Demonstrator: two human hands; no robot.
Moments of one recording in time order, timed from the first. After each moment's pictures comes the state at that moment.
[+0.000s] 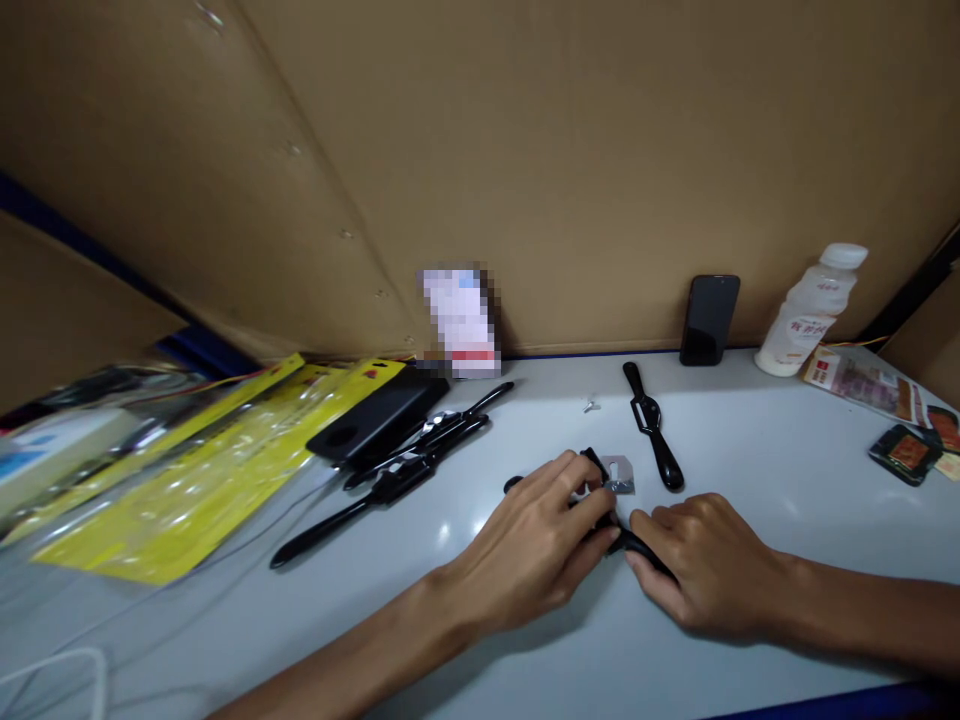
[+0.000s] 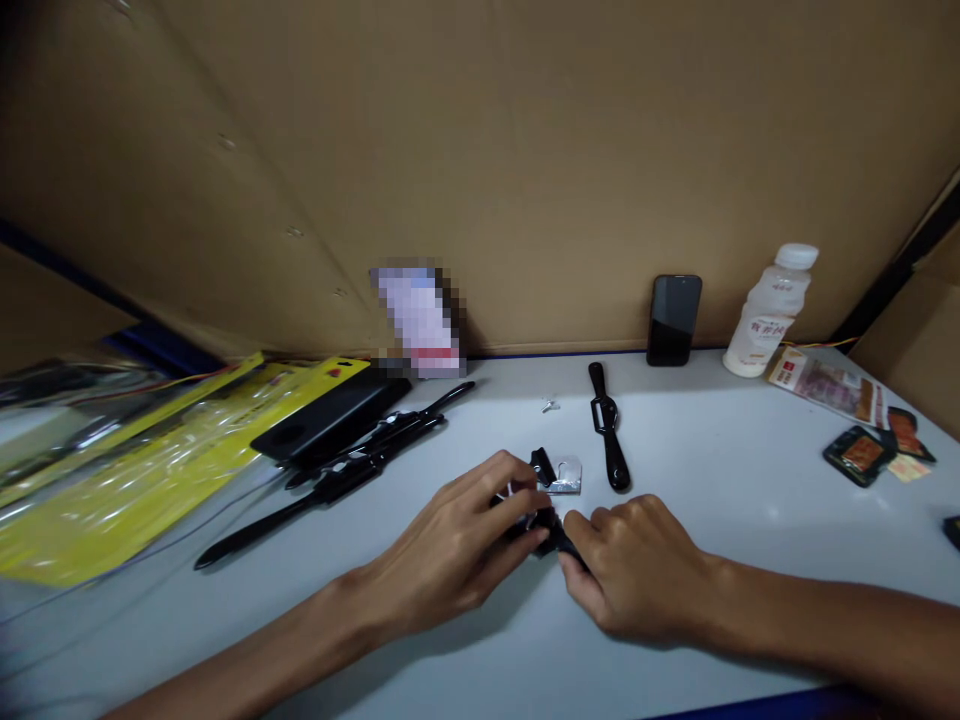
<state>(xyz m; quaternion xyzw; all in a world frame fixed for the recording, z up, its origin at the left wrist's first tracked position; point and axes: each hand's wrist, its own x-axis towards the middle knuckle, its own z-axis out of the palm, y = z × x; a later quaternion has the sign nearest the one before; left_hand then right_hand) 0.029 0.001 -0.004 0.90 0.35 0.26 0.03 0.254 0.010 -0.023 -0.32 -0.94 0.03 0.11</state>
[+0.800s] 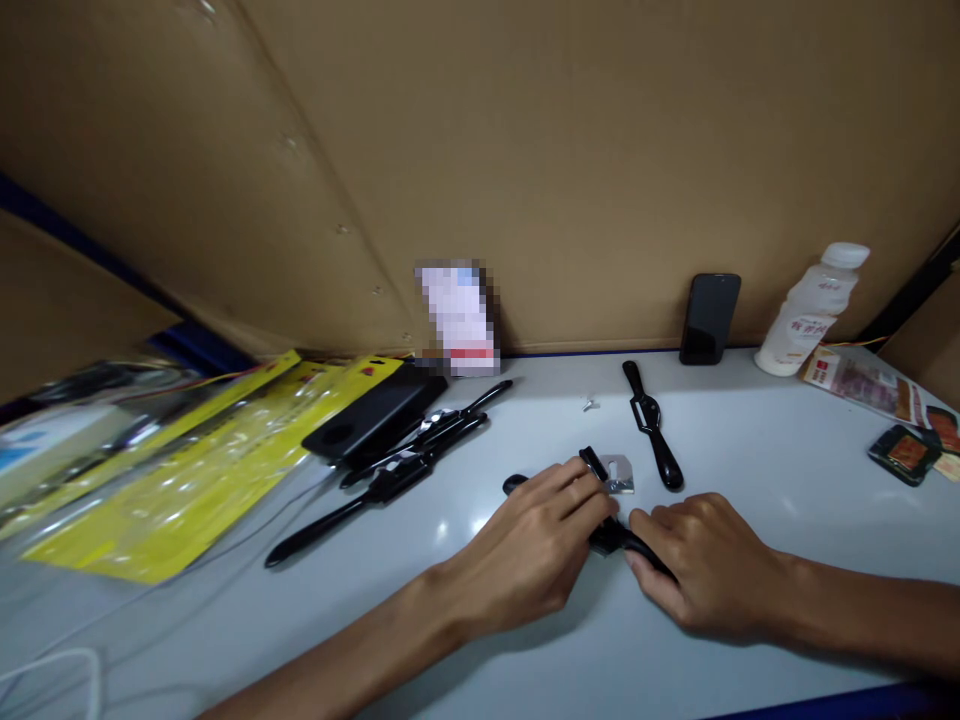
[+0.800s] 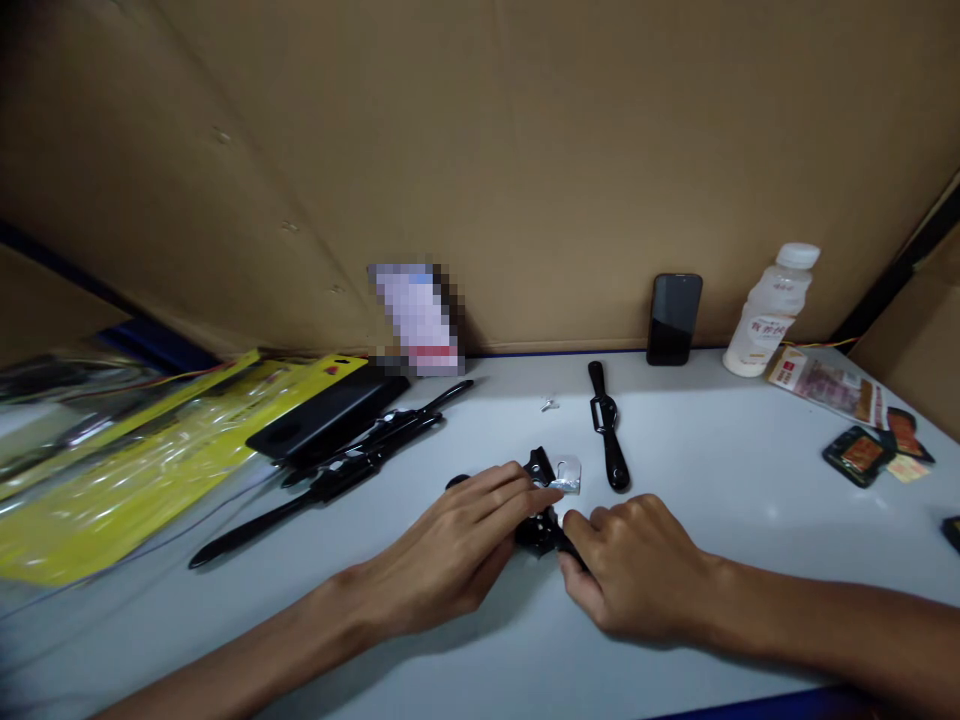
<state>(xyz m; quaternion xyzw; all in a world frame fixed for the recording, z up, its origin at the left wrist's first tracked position) 0.029 0.003 -0.003 0.92 0.30 0.25 0.03 0.253 0.010 -0.019 -0.31 -0.94 0.03 0.10</state>
